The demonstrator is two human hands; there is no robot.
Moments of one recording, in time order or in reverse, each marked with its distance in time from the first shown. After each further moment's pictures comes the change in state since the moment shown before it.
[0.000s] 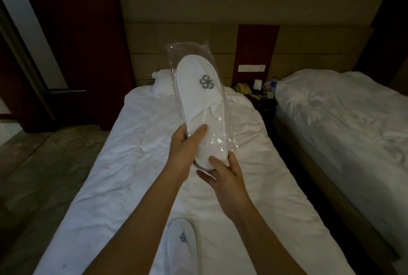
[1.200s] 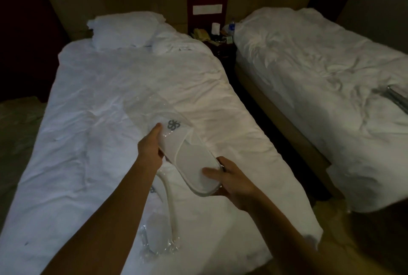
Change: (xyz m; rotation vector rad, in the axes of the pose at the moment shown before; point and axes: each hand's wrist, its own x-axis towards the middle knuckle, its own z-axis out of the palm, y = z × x) left_hand -0.015 -0.149 -0.003 -0.162 0.260 -0.616; right_hand -0.091 0.018 -0.134 -0.356 0.194 0.419
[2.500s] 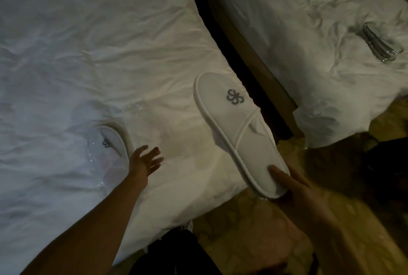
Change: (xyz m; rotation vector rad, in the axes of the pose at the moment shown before) left_hand 0.036 -0.227 -0.080 0.234 -0.088 -0.289; right_hand -0.125 0.088 -0.174 0.342 0.285 0.091
